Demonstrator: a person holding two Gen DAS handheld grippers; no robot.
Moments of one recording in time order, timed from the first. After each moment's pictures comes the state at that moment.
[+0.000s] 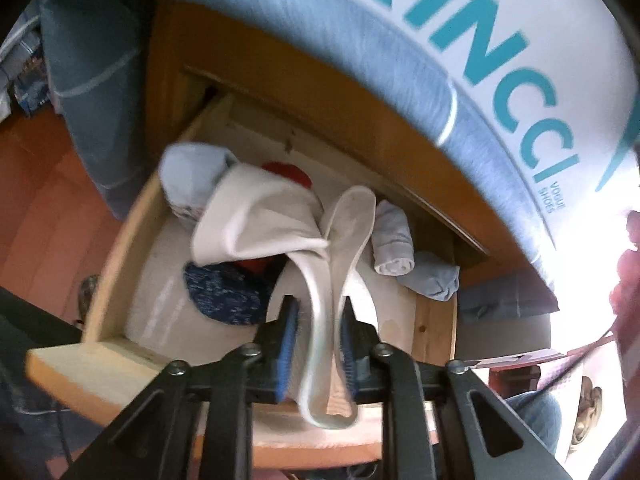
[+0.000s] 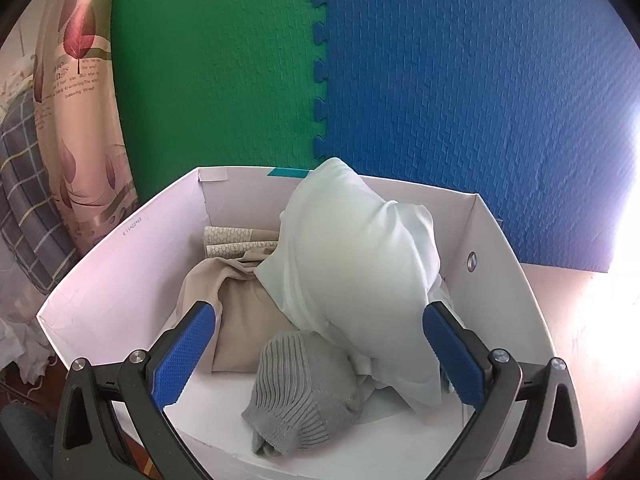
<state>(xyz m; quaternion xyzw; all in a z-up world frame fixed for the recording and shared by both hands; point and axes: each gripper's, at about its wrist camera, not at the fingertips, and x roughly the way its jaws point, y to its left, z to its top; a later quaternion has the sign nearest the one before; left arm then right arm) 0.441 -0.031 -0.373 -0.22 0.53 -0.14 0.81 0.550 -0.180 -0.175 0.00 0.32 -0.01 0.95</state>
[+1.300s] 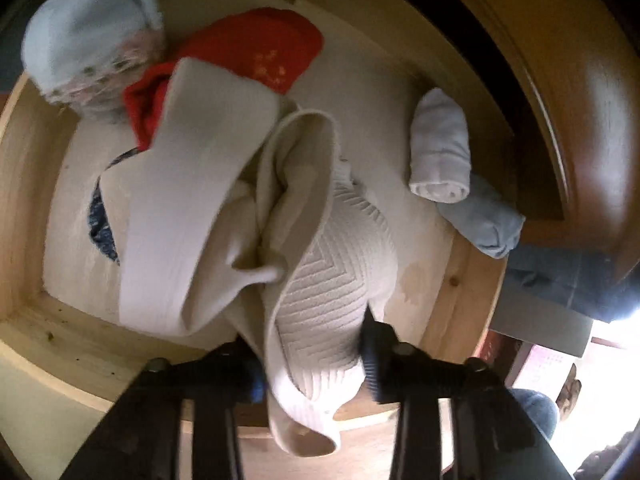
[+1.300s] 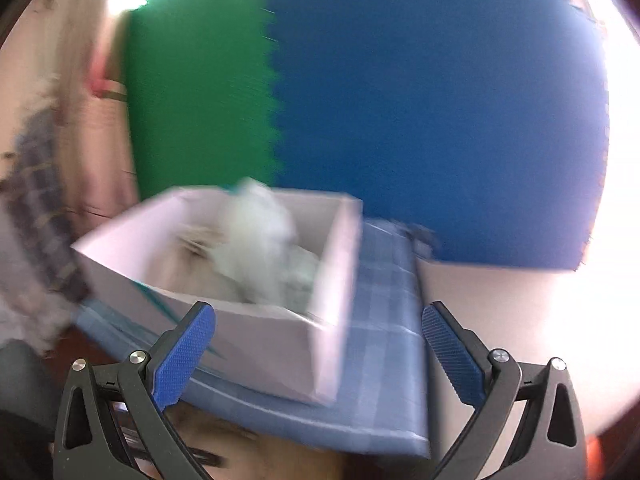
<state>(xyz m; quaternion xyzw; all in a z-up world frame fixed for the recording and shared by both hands) 0.494 -0.083 -0.466 -0.21 0.71 -0.12 0.66 0.419 -0.292 -0.160 0.00 0.25 -0.04 0.97</state>
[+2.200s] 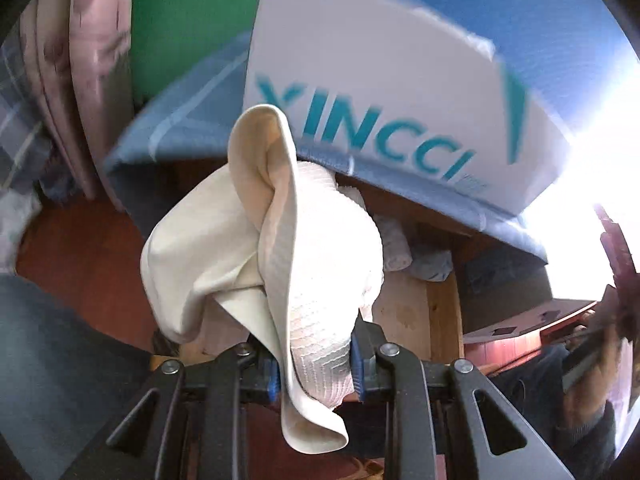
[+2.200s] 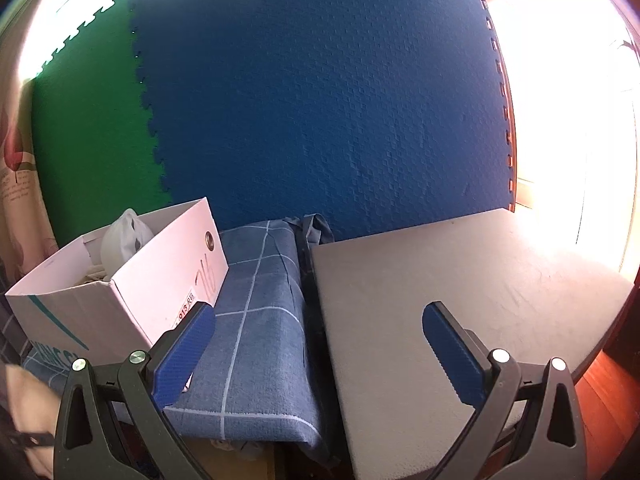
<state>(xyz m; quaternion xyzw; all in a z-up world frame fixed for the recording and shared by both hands) 0.419 -0.009 -0.270 -0.07 0.49 -0.13 0.86 0.379 -0.385 -0.201 0.11 0.19 -0.15 0.96</state>
